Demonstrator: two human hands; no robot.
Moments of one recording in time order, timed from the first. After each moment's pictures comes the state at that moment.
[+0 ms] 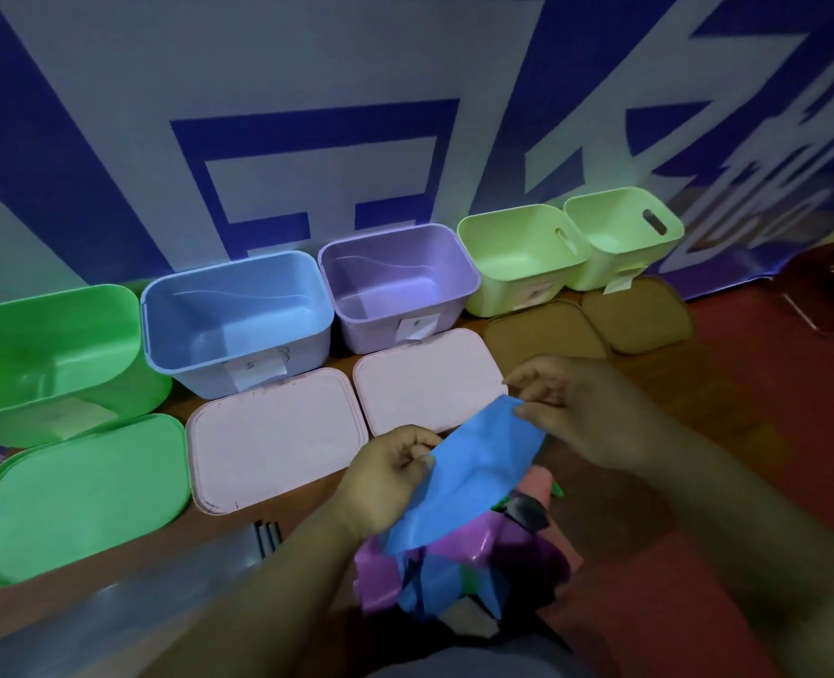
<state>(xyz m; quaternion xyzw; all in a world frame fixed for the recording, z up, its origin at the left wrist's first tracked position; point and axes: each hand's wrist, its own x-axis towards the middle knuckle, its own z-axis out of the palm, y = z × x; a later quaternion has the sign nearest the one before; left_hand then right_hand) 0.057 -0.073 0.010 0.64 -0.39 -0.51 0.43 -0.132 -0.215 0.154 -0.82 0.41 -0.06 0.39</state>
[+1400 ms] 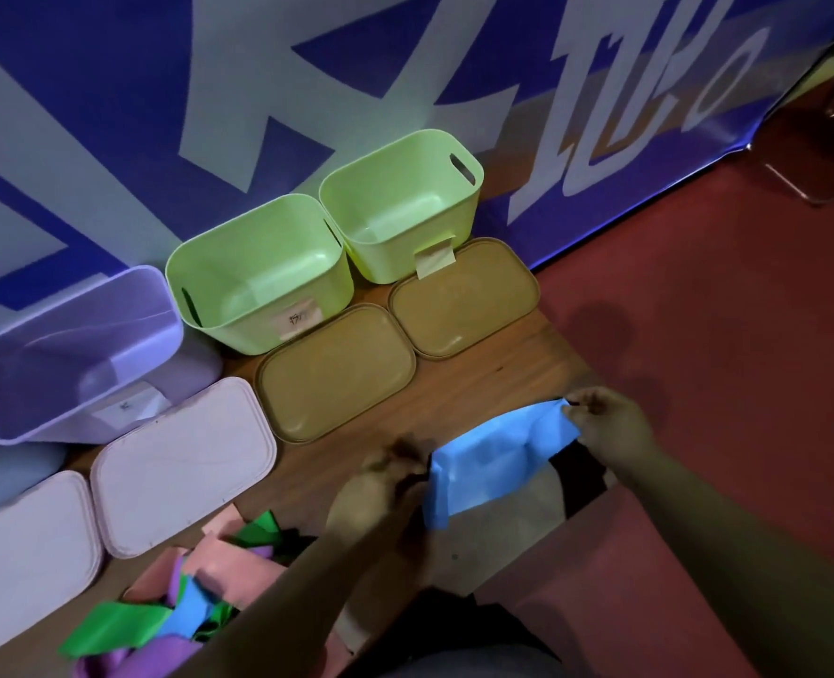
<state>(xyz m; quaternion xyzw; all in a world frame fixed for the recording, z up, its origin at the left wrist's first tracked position) -0.219 -0.320 -0.044 0.72 -0.56 -0.37 0.14 -0.505 -0.487 -0.061 -0.54 0.71 -0.18 0.43</state>
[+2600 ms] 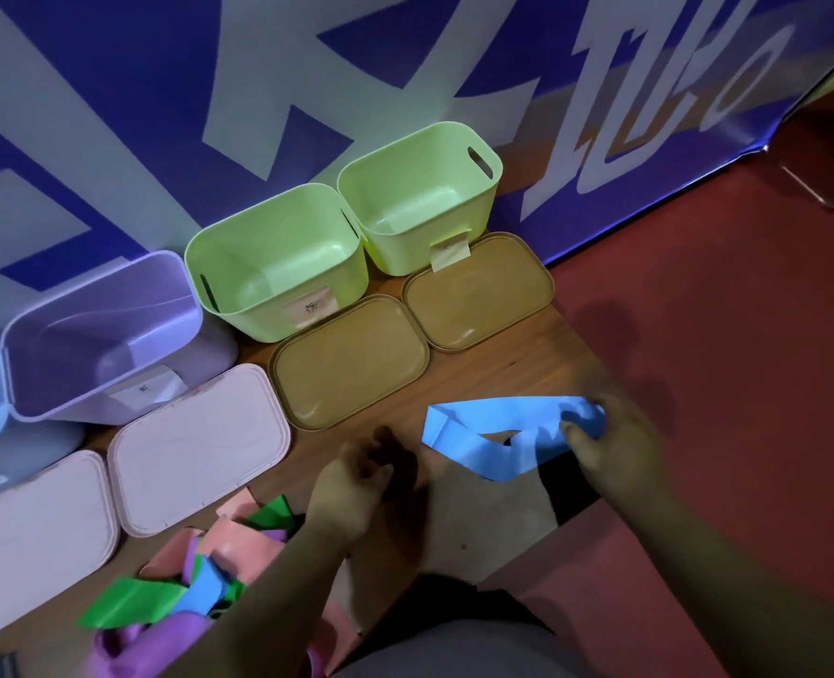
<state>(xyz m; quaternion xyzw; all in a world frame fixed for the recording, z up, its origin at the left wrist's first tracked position) -0.191 -0.304 -0.046 0.81 -0.35 -0.40 0.24 -0.490 -0.442 -0.041 -0.66 0.69 -0.16 0.27</state>
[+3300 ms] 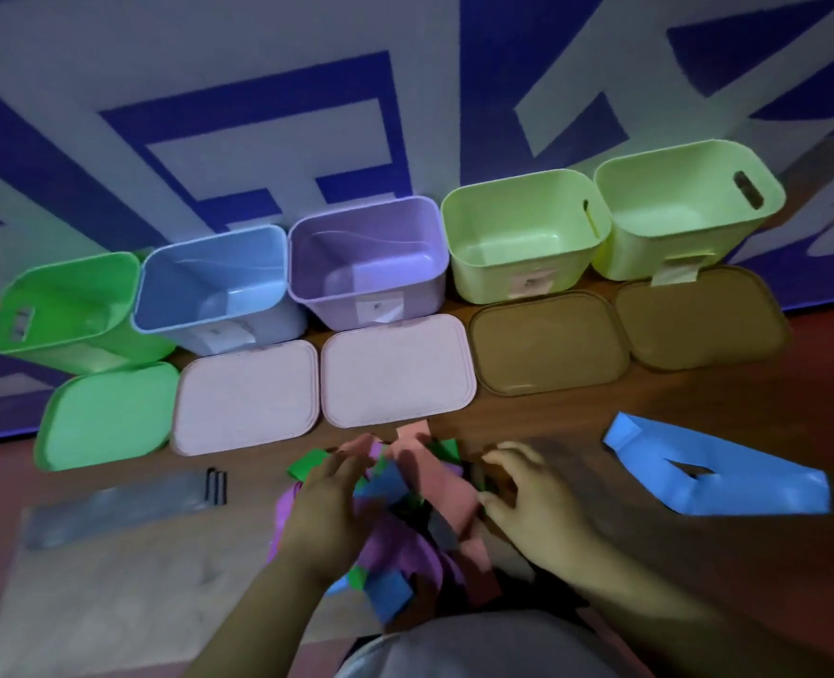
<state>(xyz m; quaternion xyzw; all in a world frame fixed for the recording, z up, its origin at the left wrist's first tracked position) -0.064 -0.093 0.003 0.87 -0.40 -0.21 0.20 -0.262 -0.286 -0.022 -0.87 0.34 0.00 0.37</state>
